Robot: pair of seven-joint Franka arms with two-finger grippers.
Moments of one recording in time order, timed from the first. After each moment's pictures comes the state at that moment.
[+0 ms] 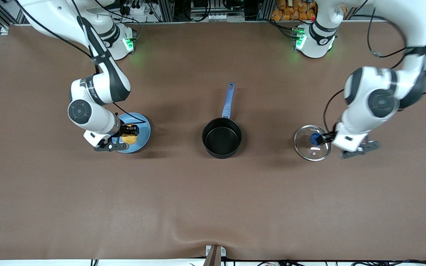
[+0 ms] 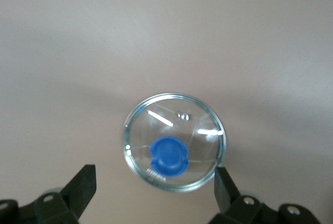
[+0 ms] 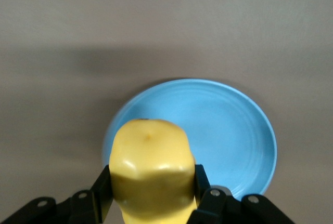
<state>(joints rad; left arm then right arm) -0.15 0.21 -0.01 -1.87 0.11 2.04 -0.53 0.20 0.31 0.10 -1.98 0.05 2.13 0.24</state>
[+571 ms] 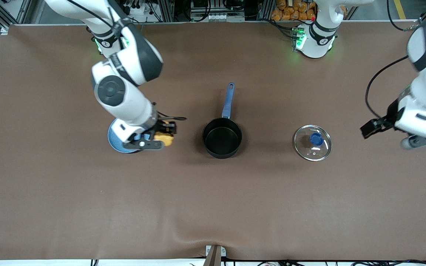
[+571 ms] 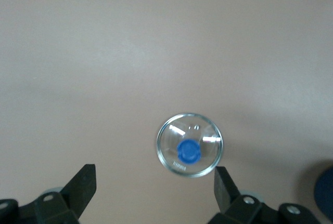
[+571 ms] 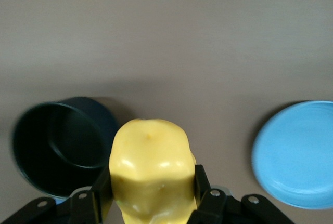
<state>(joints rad) -0.10 0.13 -0.01 -1.54 0.11 1.71 -0.36 0.45 0.45 0.12 -1.52 0.09 2.00 0.57</state>
